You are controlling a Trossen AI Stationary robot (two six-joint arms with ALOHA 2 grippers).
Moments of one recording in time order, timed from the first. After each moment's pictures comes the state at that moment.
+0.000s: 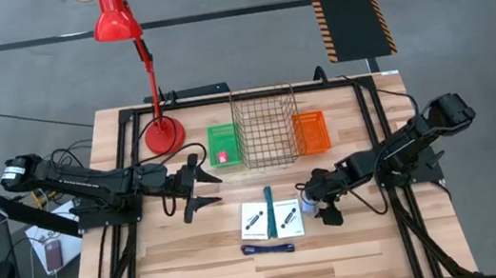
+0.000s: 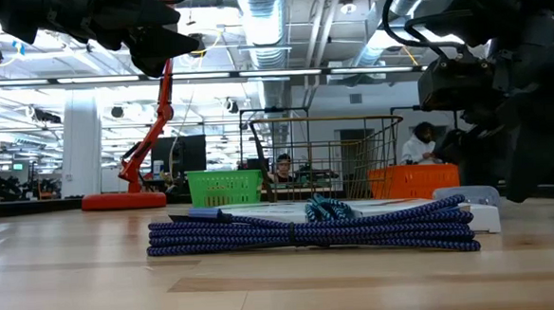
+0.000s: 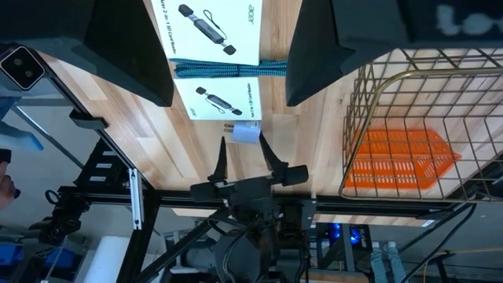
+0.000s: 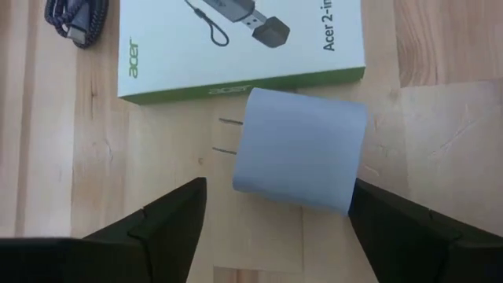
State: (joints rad) left arm -0.14 0.97 0.45 0.30 -0.01 -0.09; right arm 0.28 1.46 0.55 -0.16 -0.13 0.34
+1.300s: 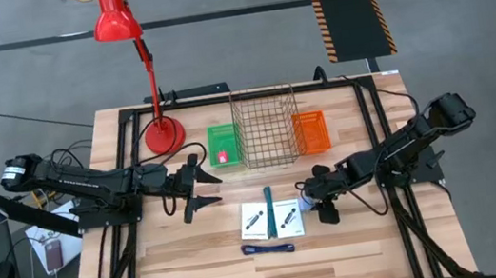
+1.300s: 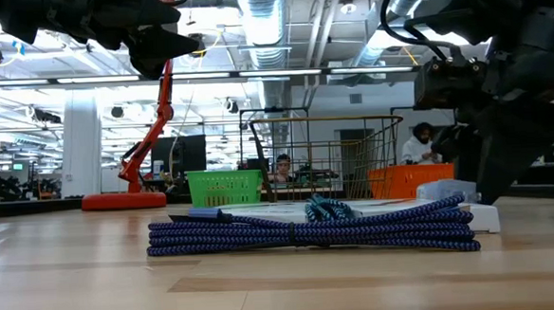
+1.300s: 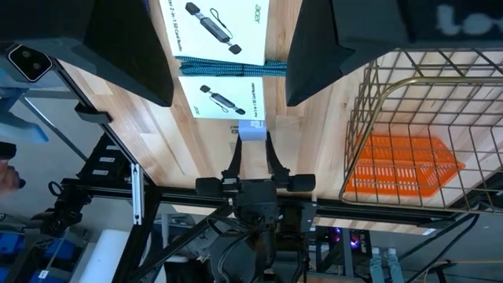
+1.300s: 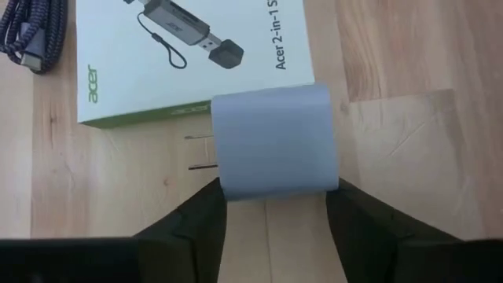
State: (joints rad) left arm -0.14 0.97 0.45 0.30 -0.01 -0.14; right arm 0.28 1.46 0.56 -0.18 -0.02 0.37
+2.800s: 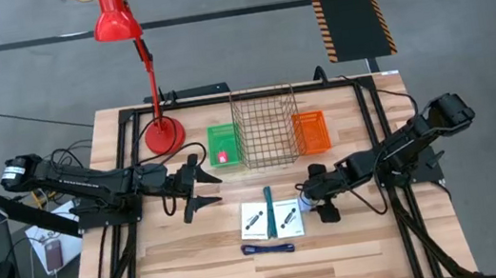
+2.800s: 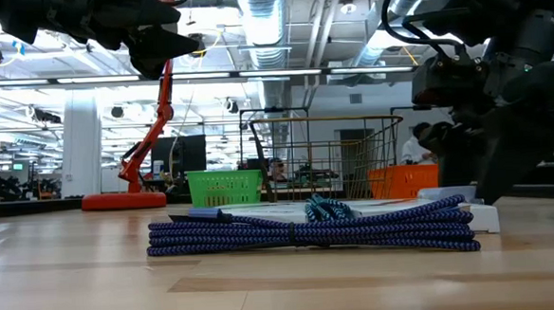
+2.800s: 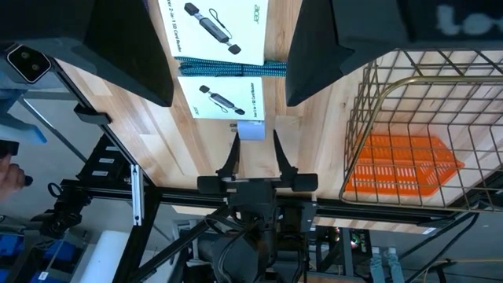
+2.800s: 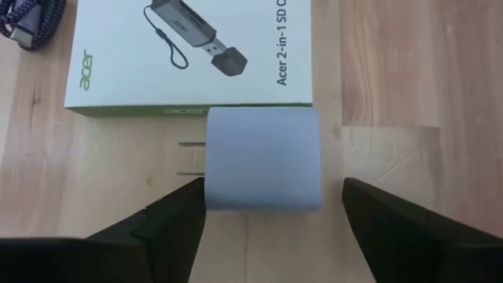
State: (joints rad) left arm -0.14 0.97 0.45 0.30 -0.01 -0.13; right arm 0.27 1.46 0.55 -0.14 0.01 0.21
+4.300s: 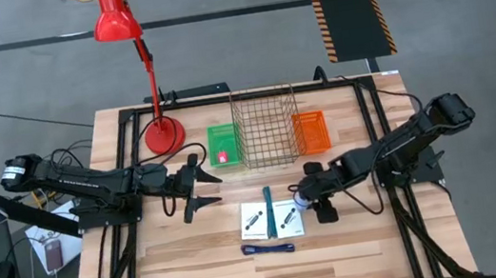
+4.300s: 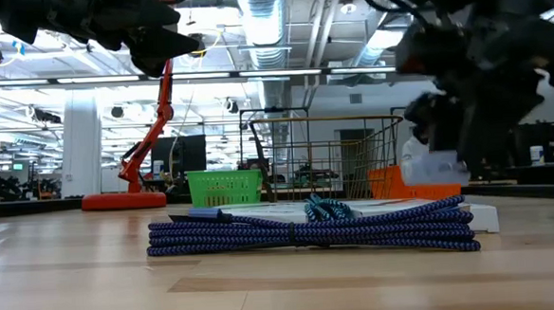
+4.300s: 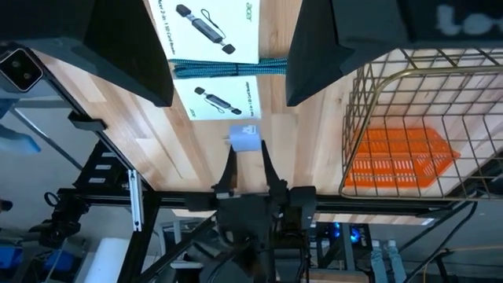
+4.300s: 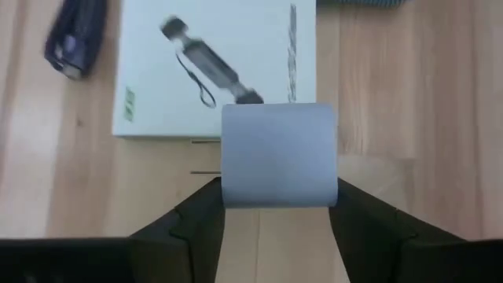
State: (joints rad) left arm -0.14 0.98 0.45 0.30 -0.01 -0.08; right arm 0.27 1.46 0.75 -0.39 0.00 0.17
